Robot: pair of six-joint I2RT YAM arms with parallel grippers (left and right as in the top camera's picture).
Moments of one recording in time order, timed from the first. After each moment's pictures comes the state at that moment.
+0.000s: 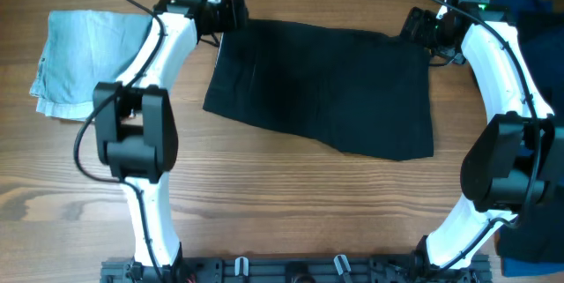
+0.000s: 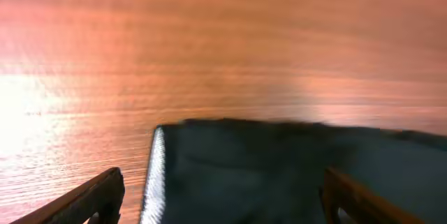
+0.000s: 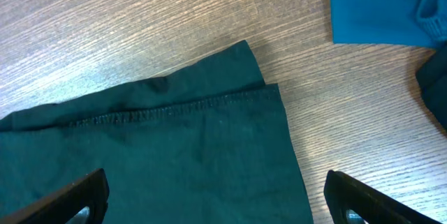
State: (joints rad) left arm -0.15 2.24 1.80 -0.52 0.18 -0.26; right arm -0.08 1.96 1.63 -0.80 0.00 0.31
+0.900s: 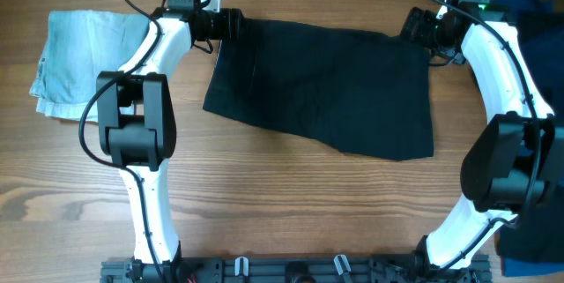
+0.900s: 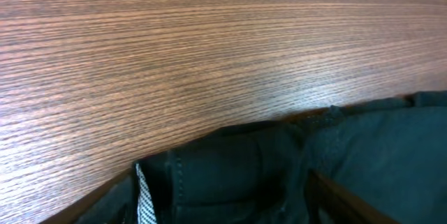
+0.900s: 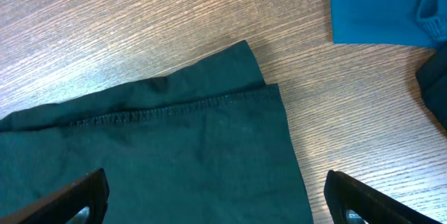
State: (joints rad) left arm -0.09 2.33 1.79 -0.42 0.40 -0.06; right arm -0.08 1.96 1.63 -0.81 0.00 0.31
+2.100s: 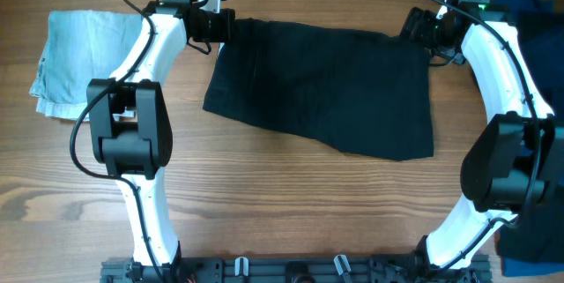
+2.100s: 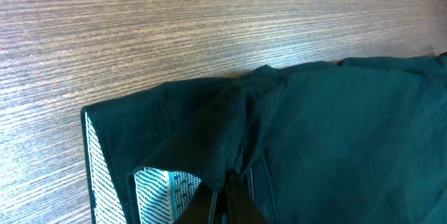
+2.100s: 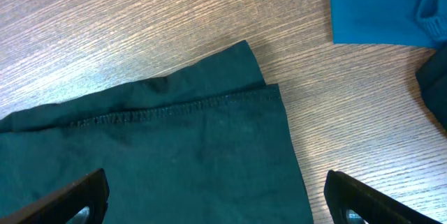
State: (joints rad) left arm -0.09 2.25 1.79 -0.58 0.50 -0.05; right arm -0.08 1.96 1.63 -0.81 0.00 0.31
